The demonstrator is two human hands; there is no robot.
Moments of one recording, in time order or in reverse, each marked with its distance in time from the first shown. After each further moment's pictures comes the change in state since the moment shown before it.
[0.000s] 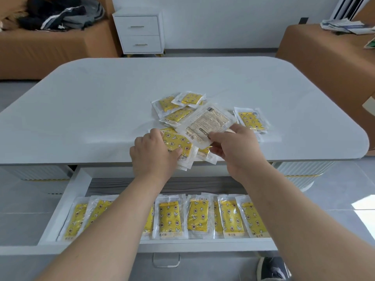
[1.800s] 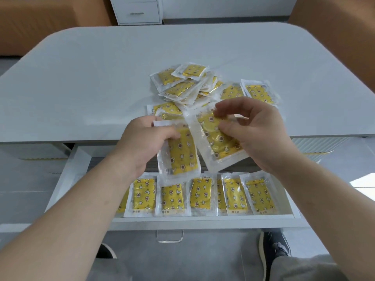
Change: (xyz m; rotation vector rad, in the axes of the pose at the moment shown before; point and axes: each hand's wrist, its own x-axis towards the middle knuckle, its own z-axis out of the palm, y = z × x) left_hand -0.018 -0.012 -0.041 -0.922 -0.478 -0.269; right_hand -0.018 0.018 -0.038 -0.280 -0.231 -0.410
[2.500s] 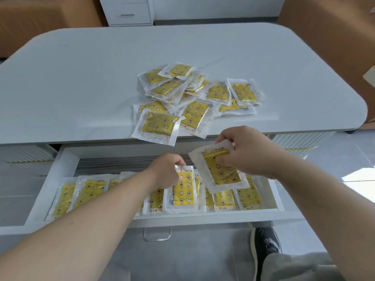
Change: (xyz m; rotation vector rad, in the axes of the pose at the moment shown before) left_hand 0.036 -0.087 0.055 0.827 -0.389 0.055; right_hand -0.014 0.001 -0.026 -0.678 -0.357 0.295
